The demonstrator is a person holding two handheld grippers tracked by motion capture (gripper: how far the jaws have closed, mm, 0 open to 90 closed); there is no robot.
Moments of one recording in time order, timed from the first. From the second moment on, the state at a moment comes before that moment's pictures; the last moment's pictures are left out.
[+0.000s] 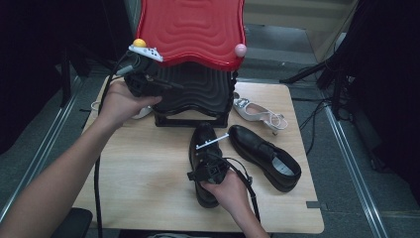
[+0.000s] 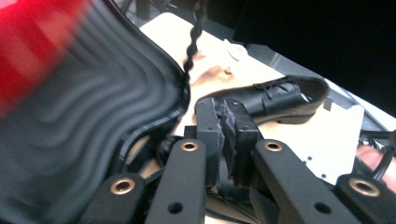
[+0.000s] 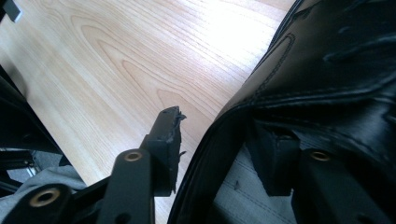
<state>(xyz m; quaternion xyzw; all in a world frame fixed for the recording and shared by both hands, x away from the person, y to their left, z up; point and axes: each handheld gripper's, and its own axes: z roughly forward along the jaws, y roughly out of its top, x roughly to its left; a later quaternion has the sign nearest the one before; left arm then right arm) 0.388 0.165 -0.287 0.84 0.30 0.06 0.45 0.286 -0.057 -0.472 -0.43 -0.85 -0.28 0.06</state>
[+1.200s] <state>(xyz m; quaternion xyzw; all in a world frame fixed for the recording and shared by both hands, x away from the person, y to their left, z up) 0.463 0.149 -0.235 0.83 0.35 0.11 0.43 0.290 -0.059 -0.477 -0.44 -0.86 -0.24 0.07</state>
